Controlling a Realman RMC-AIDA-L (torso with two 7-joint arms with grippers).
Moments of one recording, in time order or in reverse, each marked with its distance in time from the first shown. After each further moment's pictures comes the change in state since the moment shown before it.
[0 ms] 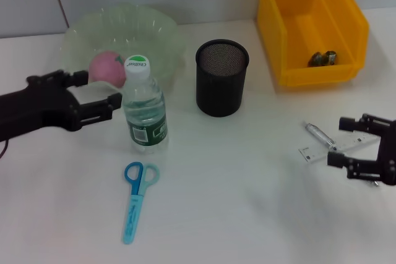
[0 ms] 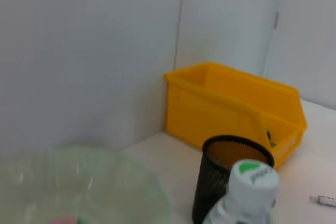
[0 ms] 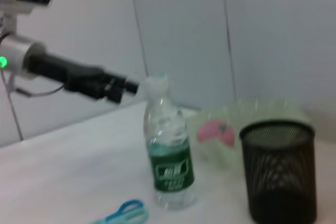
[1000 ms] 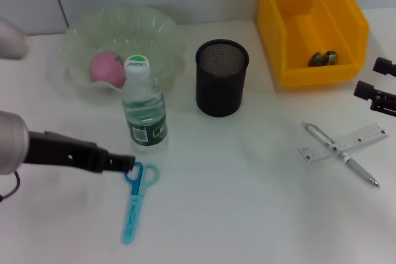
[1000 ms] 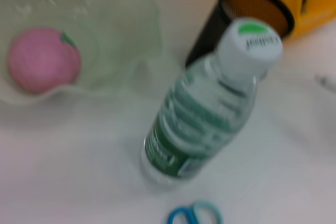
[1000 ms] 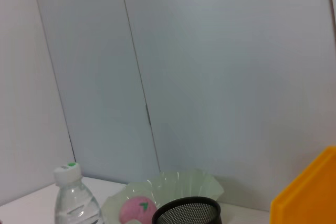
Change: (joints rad) left arm -0.166 -0.009 0.138 0.306 0.606 0.406 -0.916; right arm 0.039 -0.002 0.175 0.004 0.088 0.043 0.092
